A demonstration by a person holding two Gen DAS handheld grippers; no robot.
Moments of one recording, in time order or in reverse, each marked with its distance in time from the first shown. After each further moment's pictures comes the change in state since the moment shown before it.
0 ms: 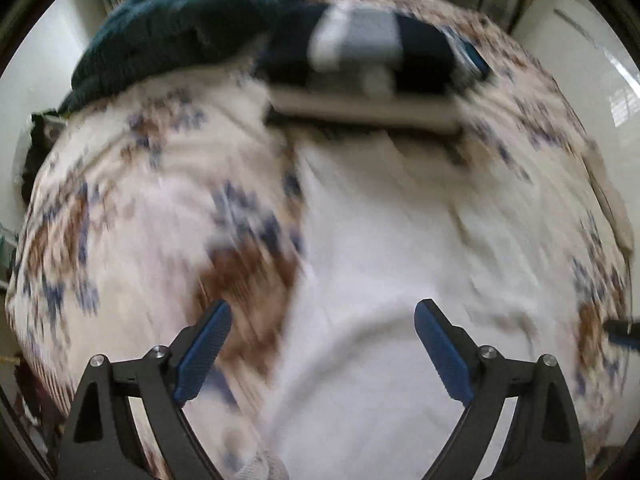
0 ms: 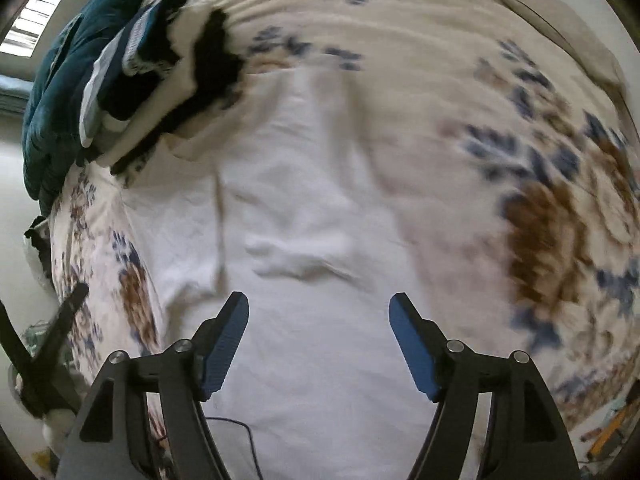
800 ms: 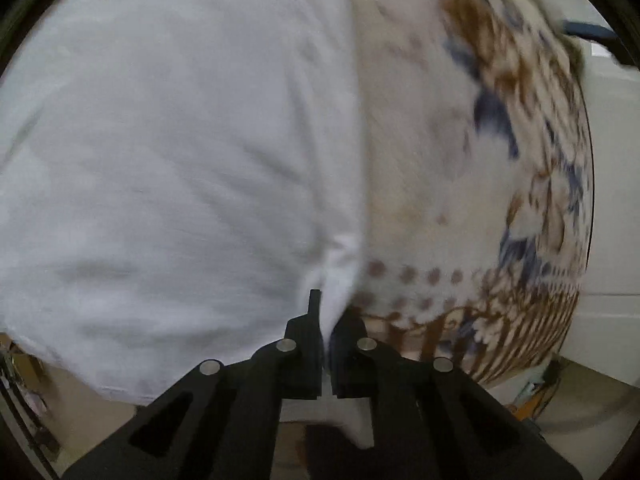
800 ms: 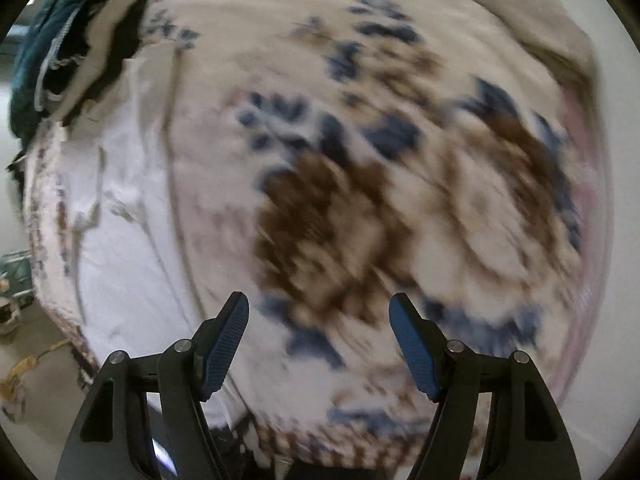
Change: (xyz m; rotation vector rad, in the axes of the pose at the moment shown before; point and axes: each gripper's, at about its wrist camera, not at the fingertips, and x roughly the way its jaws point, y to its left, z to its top) left arm 0.051 -0.276 -0.253 -0.021 0.437 -0.210; right arm -0.011 -0.200 0.030 -0.189 0.149 -0.051
